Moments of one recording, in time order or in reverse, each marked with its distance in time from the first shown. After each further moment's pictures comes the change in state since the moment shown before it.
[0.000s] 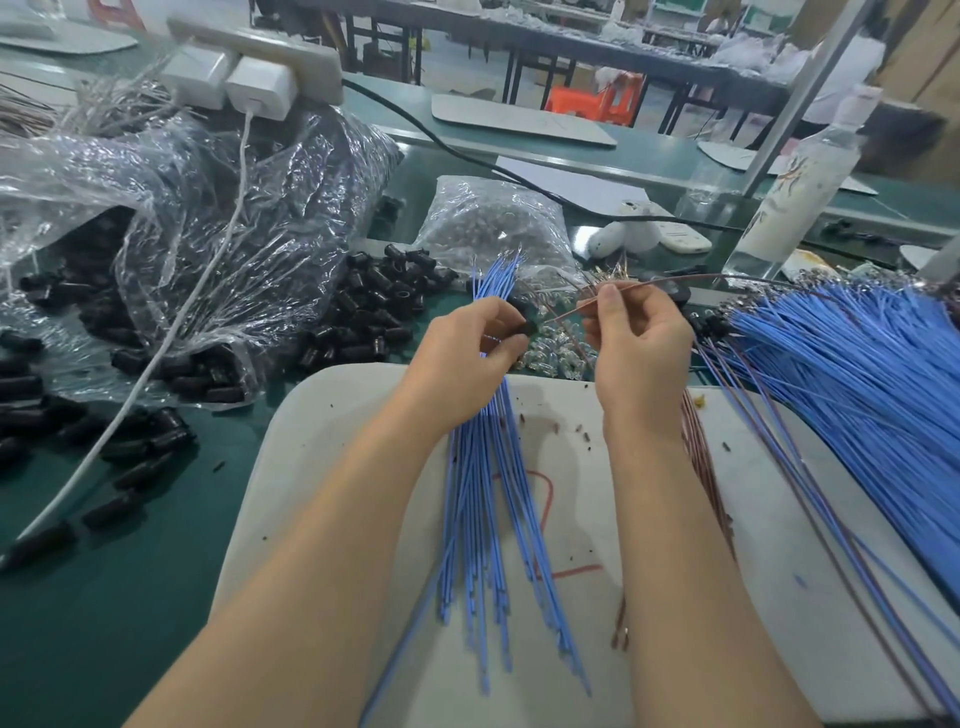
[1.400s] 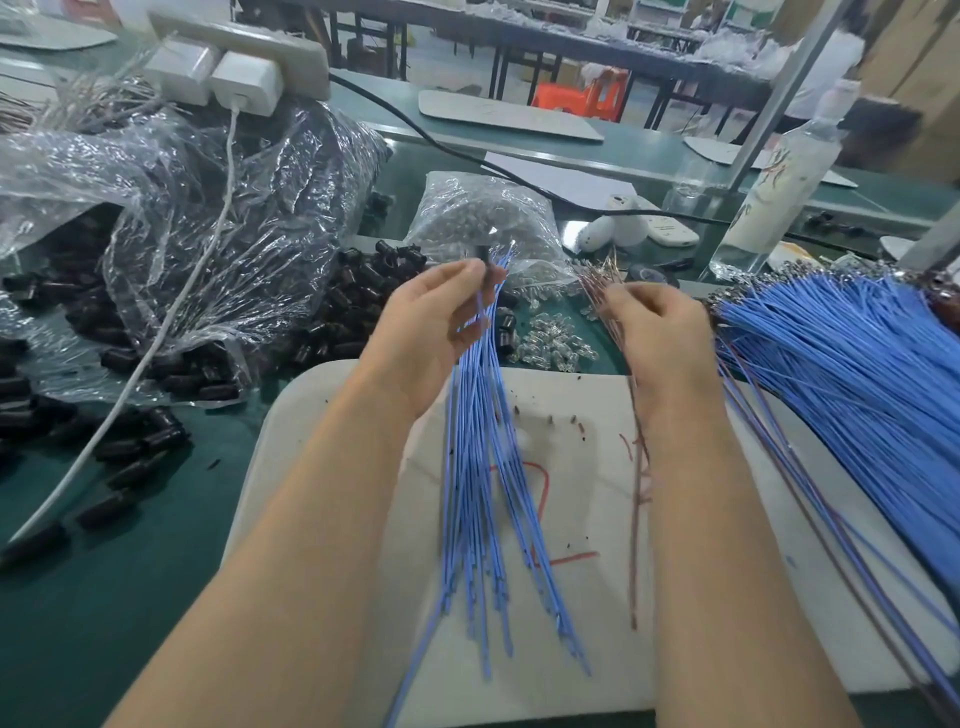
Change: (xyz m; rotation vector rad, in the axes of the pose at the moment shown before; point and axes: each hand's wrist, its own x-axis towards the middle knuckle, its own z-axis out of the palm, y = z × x) left_hand 0.004 0.008 -0.018 -0.904 0.027 -0.267; right_hand 0.013 -0.013 -0.023 -0.188 -0.119 0.219
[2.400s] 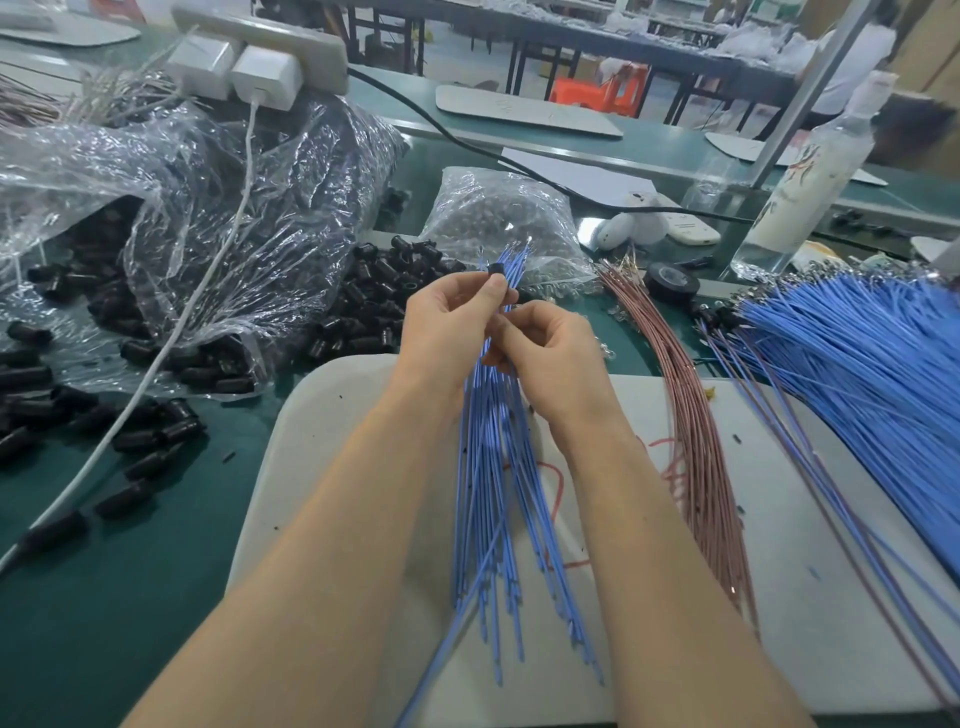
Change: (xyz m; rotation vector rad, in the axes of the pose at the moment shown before) left_hand 0.000 -0.012 0.012 0.094 0.206 0.111; right_hand -0.042 -0.011 0.046 -0.274 -0.424 -0.131
